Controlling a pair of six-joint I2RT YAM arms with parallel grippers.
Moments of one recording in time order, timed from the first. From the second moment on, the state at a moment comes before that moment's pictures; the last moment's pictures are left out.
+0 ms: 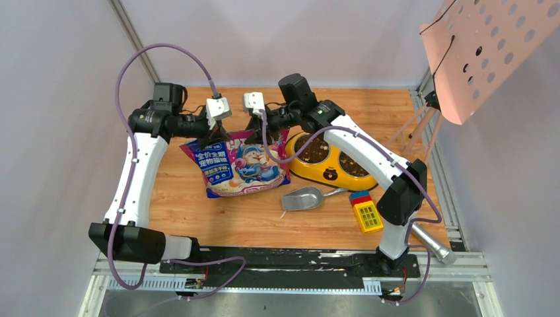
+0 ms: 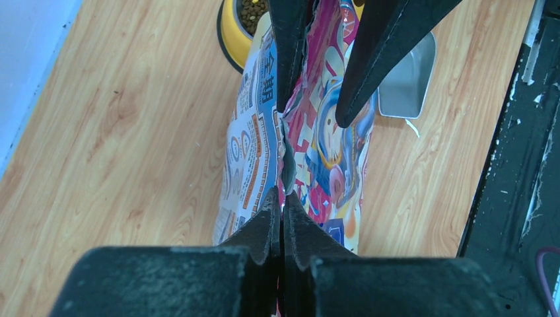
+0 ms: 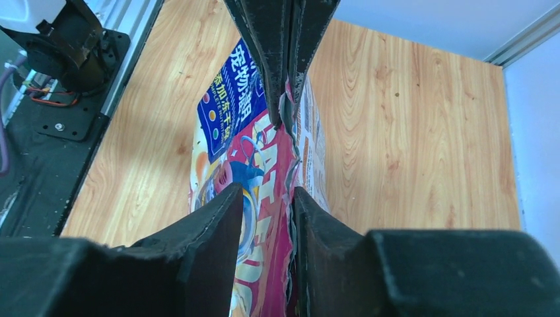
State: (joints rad) left arm -0.09 1.34 1.55 -1.15 0.85 0.91; right arm 0.75 1.84 1.87 -0.54 -0.84 -0.60
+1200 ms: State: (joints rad) left arm -0.17 1.33 1.50 -1.03 0.82 0.85; right arm 0.71 1.83 1.86 -0.57 -0.80 -0.64
